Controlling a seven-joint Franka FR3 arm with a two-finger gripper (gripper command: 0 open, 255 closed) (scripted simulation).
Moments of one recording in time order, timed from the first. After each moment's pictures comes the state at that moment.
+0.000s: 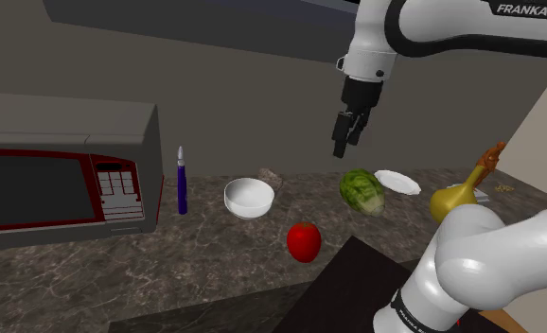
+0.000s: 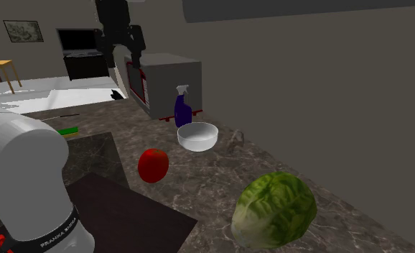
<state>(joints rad) 0.02 -0.79 0.04 -2.38 -0.03 1.55 -0.03</state>
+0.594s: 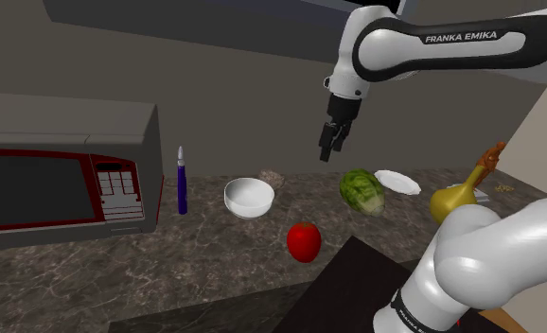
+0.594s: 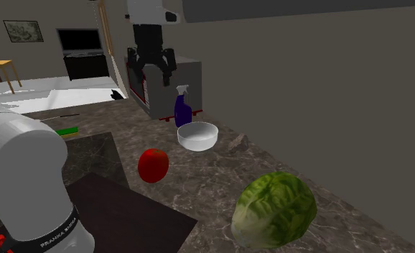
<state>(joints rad) -0.01 -0.64 -0.09 -2.42 -0.06 1.76 -0.17</state>
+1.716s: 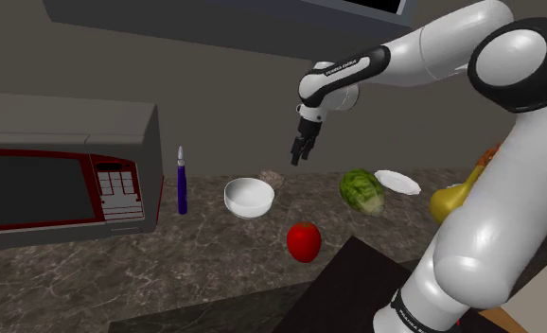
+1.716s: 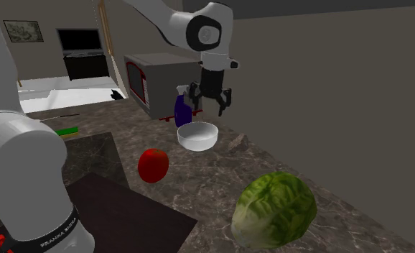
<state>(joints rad) -0.02 0.00 -0.32 -2.15 0.13 2.09 -0.57</state>
